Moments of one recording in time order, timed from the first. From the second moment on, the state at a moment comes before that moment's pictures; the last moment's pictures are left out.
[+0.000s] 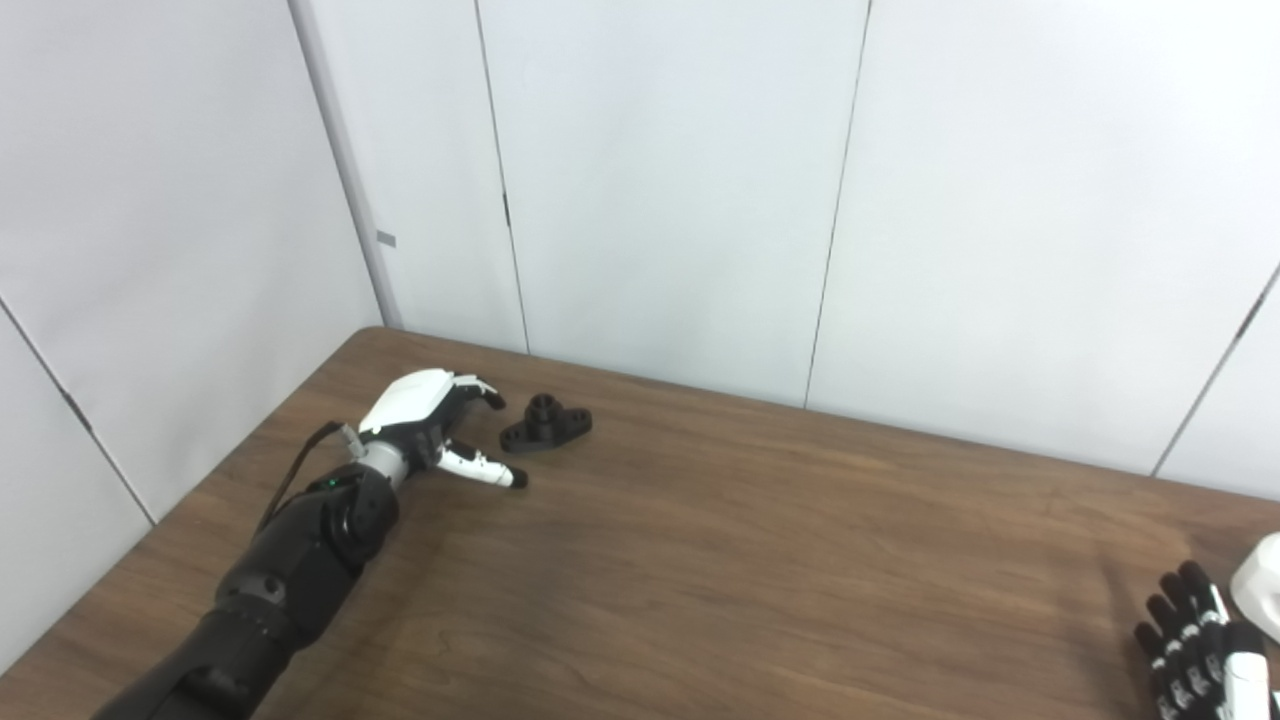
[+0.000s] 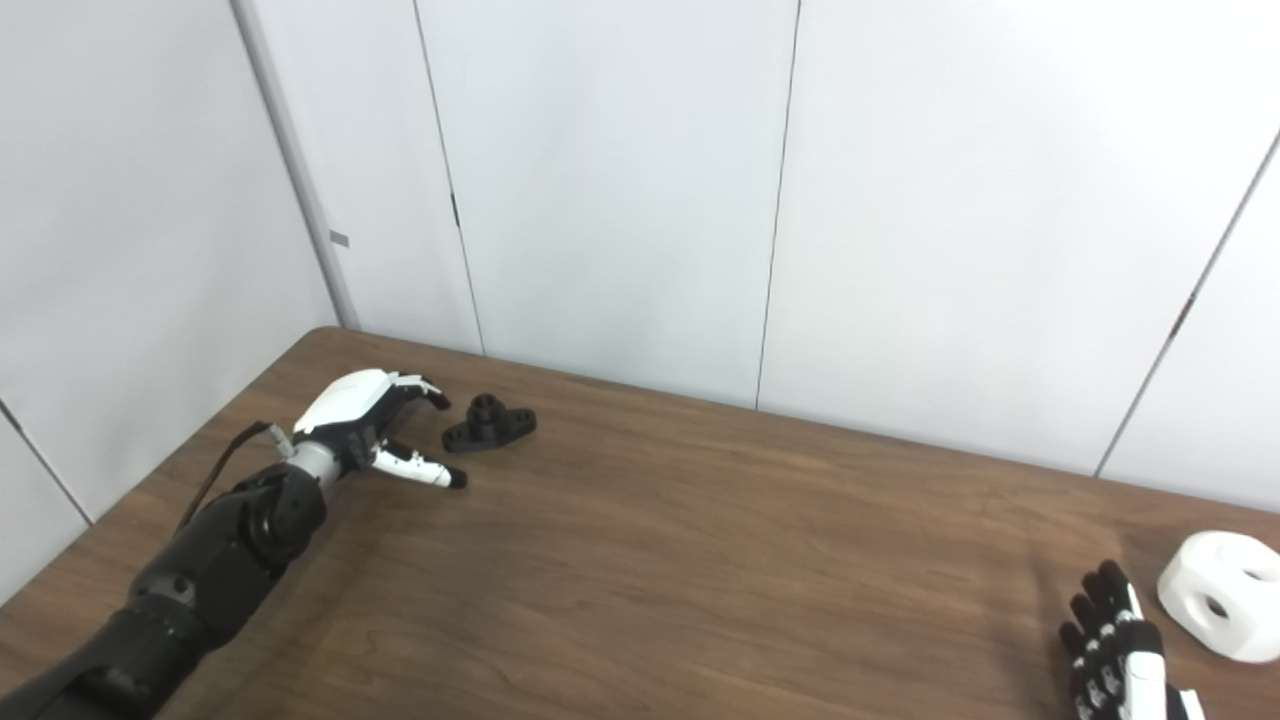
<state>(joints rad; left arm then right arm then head) -0.51 0.64 -0.15 0.66 0.54 -0.07 0.04 -0.07 -0.12 -0.11 0.01 0.20 -0.01 0.12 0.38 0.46</state>
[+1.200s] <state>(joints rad) -0.65 0.60 -0.25 0.86 0.54 -0.17 0.08 -0.05 -0.08 -0.10 -0.06 0.18 0.03 0.10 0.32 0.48</state>
